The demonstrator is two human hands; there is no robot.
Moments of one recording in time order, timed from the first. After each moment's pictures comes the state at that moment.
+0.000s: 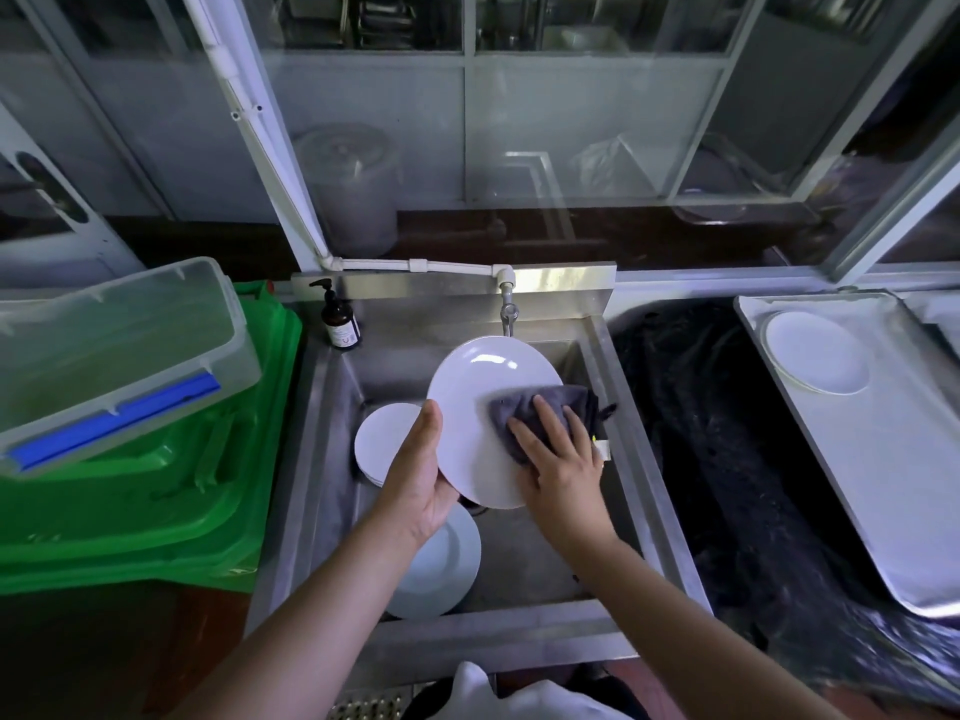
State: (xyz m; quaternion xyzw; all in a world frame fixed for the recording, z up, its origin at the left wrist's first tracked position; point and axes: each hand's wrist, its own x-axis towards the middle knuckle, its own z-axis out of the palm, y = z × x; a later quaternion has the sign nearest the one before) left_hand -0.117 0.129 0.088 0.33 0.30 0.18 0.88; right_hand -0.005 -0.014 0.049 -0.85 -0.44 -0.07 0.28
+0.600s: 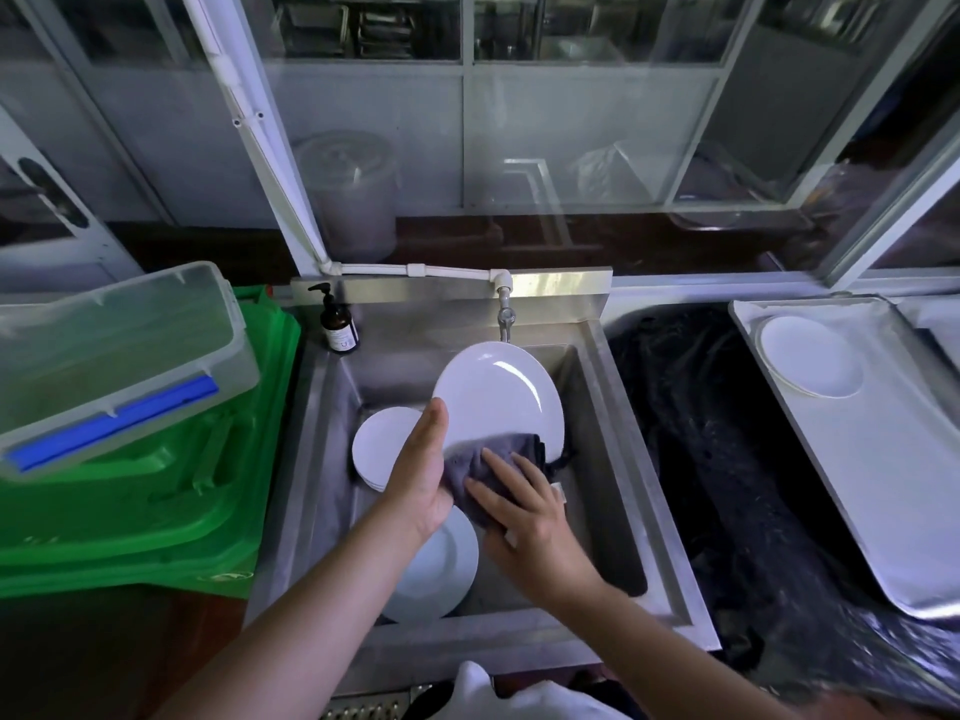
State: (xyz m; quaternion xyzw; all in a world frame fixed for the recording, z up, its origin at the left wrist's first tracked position) left_hand -0.109 0.124 0.097 0.31 0.35 0.18 0.86; right_hand -0.046 -0.032 0.035 -0.77 -0.56 0.00 0.31
